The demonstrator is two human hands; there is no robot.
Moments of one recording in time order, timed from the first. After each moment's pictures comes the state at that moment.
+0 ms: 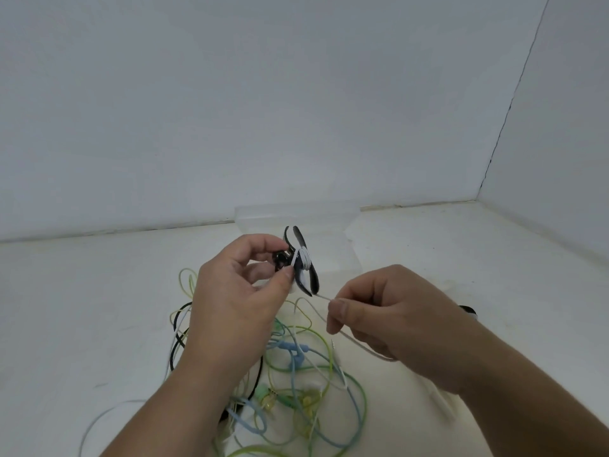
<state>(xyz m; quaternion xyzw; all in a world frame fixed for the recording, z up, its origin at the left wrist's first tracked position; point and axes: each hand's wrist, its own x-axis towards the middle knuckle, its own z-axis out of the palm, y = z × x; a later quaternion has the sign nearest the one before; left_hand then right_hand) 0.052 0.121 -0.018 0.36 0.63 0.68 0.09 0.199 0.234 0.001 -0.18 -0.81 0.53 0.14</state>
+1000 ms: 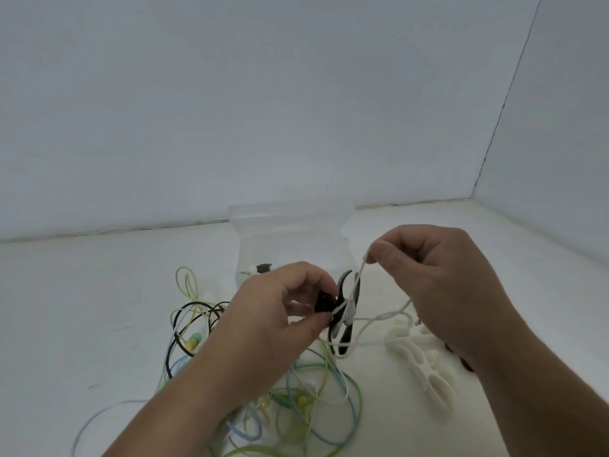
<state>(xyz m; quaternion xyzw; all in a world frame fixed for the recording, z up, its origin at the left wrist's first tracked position) 0.064 0.117 -0.017 0.54 0.66 0.50 0.13 0.210 0.249 0.014 -0.23 -0.81 0.39 0.38</state>
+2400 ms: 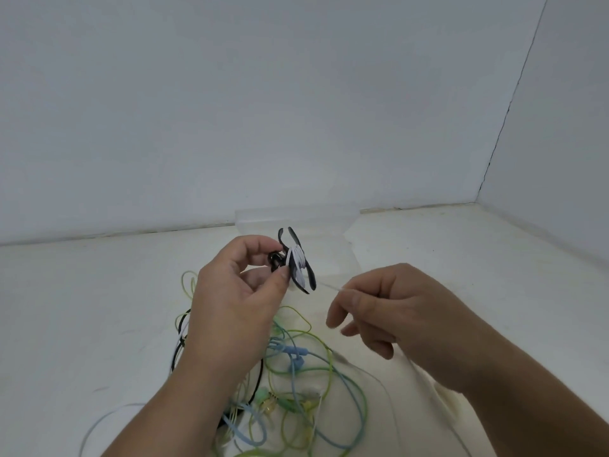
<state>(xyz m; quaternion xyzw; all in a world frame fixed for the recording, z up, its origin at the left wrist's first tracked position) 0.052 0.119 -0.017 0.35 0.64 0.67 0.08 0.202 0.236 0.004 -0.19 -0.81 0.54 0.15</state>
